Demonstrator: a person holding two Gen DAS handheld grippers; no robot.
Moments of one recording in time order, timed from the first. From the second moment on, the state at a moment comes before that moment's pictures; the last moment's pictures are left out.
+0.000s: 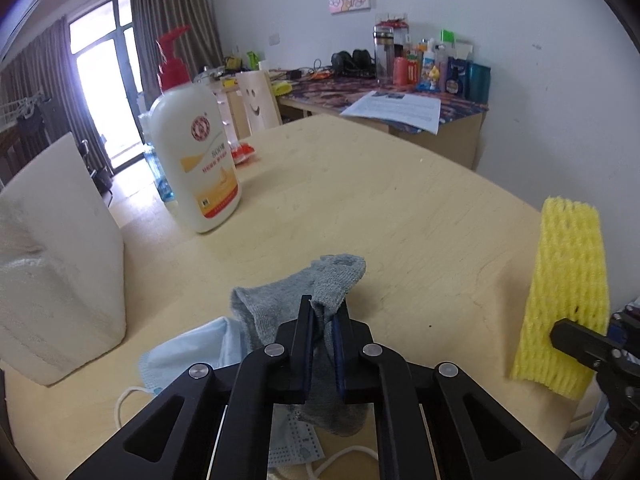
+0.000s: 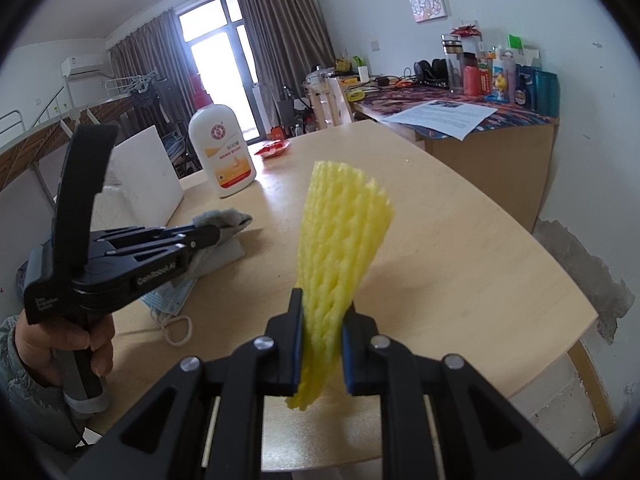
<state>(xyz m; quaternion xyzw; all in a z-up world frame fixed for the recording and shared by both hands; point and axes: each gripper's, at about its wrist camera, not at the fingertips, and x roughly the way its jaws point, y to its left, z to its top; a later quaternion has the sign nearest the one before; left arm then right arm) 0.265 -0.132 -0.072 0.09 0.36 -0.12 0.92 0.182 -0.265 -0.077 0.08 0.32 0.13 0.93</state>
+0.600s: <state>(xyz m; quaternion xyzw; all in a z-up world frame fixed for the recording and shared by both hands) 0.220 -0.091 -0.001 0.05 0.28 -0.15 0.95 0.170 -0.254 -0.058 0.07 0.30 0.13 0.94</state>
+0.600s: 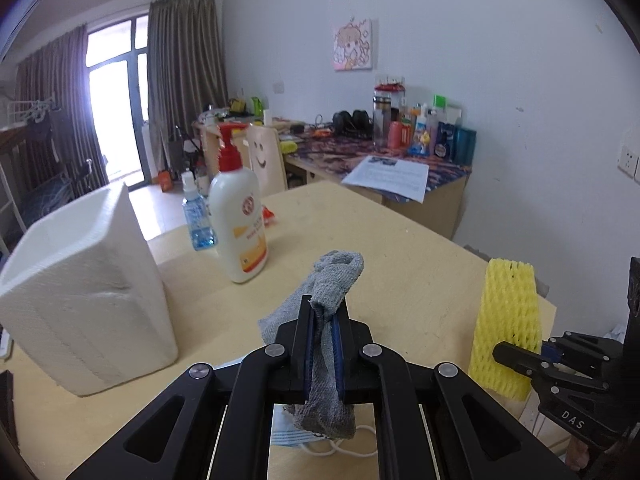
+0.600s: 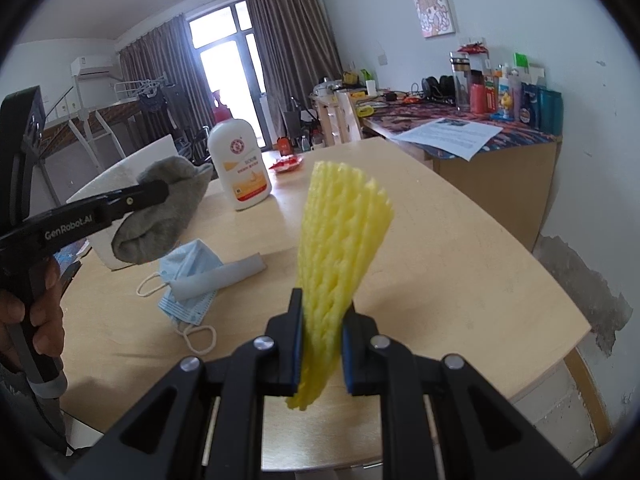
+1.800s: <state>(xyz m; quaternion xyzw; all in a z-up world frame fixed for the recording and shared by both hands) 0.128 0.046 0.050 0.02 0.18 -0.03 0.98 0.151 -0.130 0.002 0.00 0.22 0.24 0.94</state>
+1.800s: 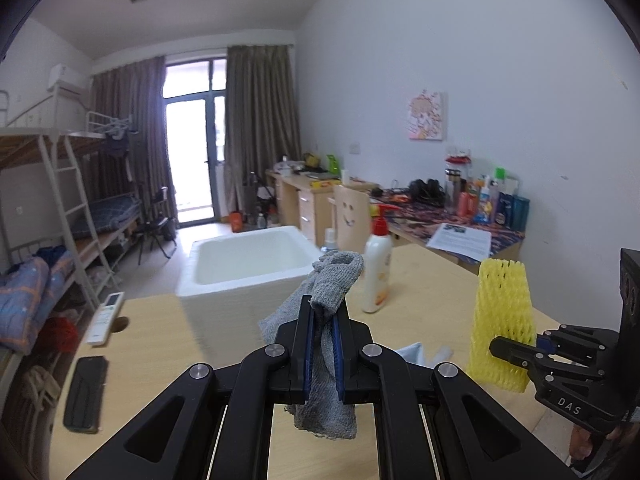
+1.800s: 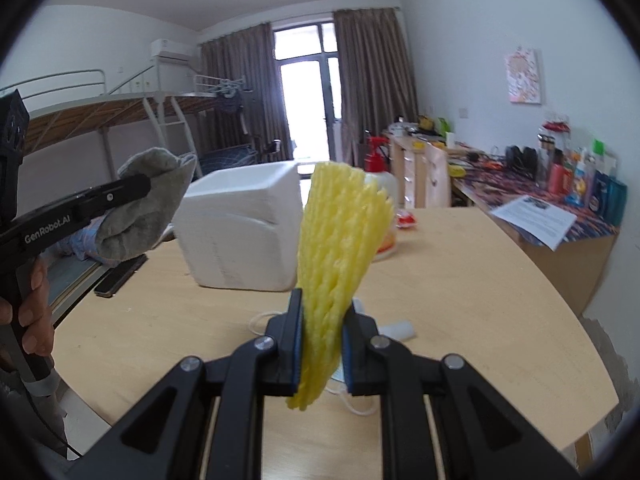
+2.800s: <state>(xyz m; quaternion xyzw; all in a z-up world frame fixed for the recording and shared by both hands) 0.092 0.116 0.028 -0.02 0.18 0.04 0.98 0.141 -0.038 0.015 -0.07 0.20 0.33 0.92</state>
